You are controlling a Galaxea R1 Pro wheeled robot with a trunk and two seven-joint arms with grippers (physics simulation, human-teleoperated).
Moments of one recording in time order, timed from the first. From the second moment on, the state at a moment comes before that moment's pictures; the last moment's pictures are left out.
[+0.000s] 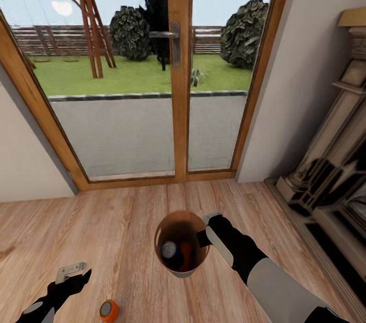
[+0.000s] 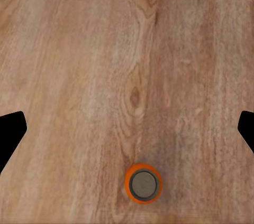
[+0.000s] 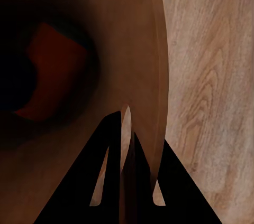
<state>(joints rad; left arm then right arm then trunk) -0.43 0.24 0.28 -0.35 0.06 -0.14 -0.21 -0.73 0.08 0.56 -0.77 -0.46 0.89 -0.31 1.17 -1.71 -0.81</state>
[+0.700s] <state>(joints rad) -0.43 0.24 0.28 -0.35 0.06 -0.14 -0.21 -0.73 0.08 0.56 -0.77 -0.45 0.89 -0.31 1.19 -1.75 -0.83</state>
